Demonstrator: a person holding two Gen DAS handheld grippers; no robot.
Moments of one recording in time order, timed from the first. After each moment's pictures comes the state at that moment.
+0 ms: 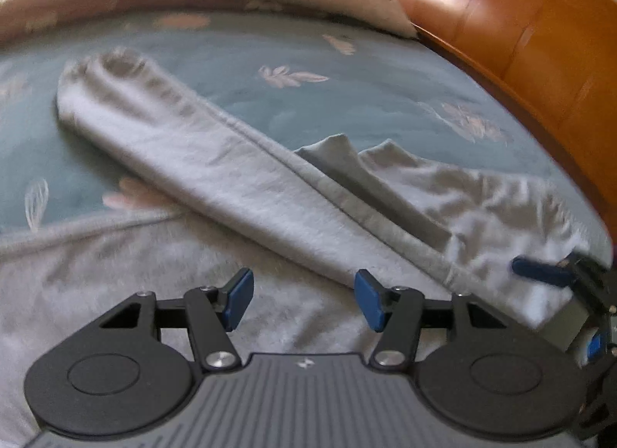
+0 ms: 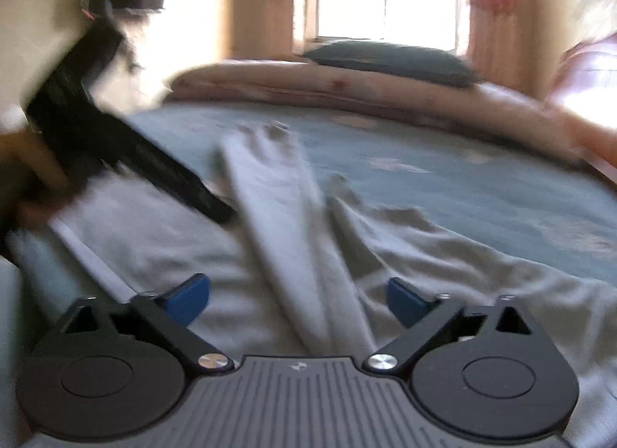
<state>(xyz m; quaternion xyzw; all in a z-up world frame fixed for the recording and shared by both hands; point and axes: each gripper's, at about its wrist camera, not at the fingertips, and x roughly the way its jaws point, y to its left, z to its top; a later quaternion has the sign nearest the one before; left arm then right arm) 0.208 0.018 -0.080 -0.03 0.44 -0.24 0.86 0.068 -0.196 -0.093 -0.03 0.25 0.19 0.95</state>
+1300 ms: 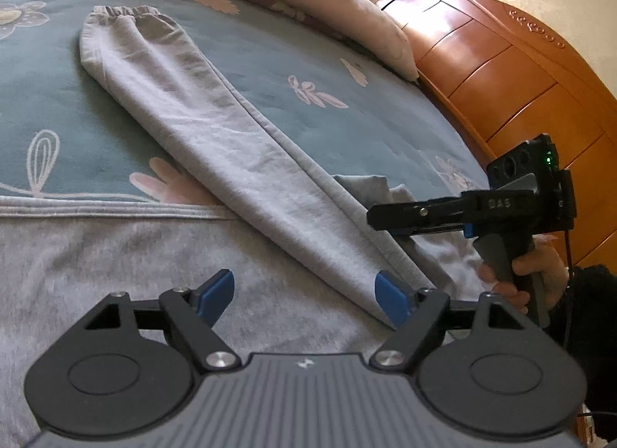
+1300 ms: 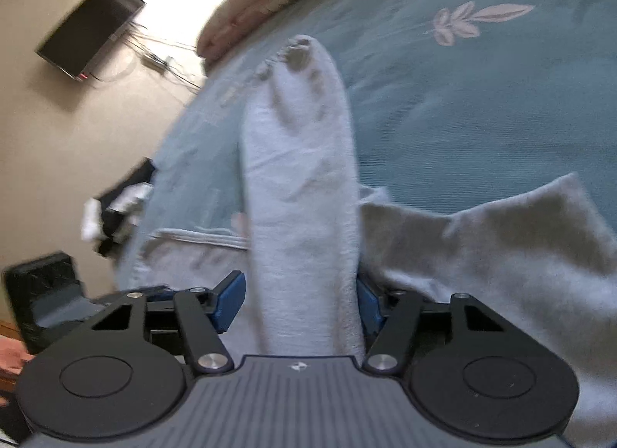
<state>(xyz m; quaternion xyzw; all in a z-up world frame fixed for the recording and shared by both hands) 0.243 0.087 -0.098 -0.15 0.43 -0.28 0.84 0.307 -0.211 -0.129 0.25 0.47 0.34 0.77</state>
